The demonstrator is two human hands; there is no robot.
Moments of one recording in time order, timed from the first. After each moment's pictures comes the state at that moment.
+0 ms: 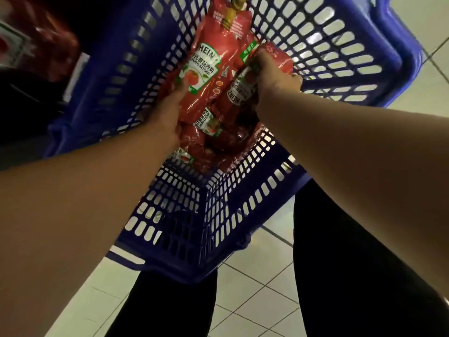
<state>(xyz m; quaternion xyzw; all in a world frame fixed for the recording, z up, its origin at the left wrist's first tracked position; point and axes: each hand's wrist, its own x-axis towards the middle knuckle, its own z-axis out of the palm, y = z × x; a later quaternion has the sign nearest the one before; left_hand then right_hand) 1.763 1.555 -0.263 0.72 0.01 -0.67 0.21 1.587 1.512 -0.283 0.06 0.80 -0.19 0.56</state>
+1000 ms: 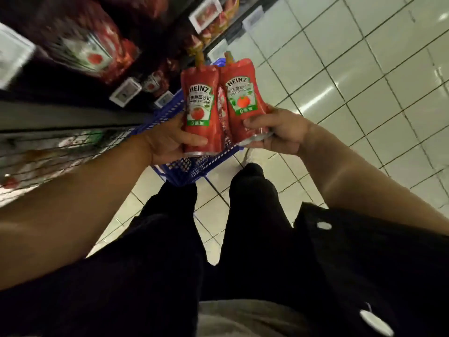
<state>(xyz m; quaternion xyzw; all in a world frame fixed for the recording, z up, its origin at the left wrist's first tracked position) 1.710 1.575 0.201 0.51 -0.11 -0.83 0.21 1.452 1.494 0.197 -0.17 0.43 -0.03 0.89</state>
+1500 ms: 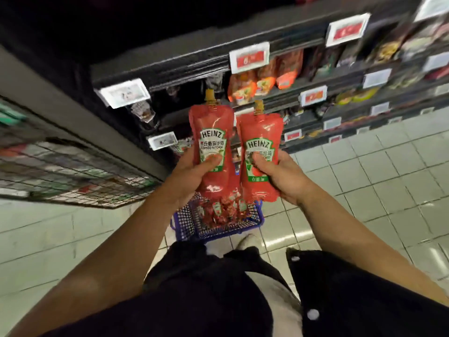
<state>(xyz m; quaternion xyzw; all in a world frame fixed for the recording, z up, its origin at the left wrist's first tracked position) 1.684 1.570 0.456 0.62 -0.17 -0.54 0.55 1.495 1.441 0.454 -0.46 0.38 -0.11 0.80</state>
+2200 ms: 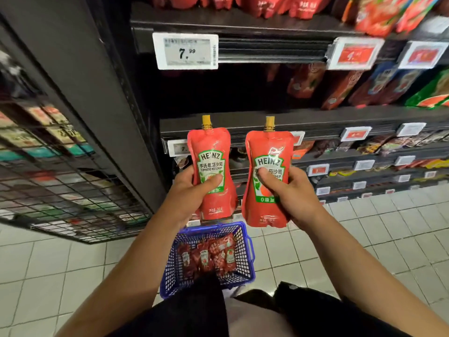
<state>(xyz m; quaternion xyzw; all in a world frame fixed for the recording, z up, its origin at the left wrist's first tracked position) 1.784 1.595 0.514 0.60 -0.19 -0.45 0.64 1.604 1.453 0.566 -0.62 0.38 -0.20 0.66</state>
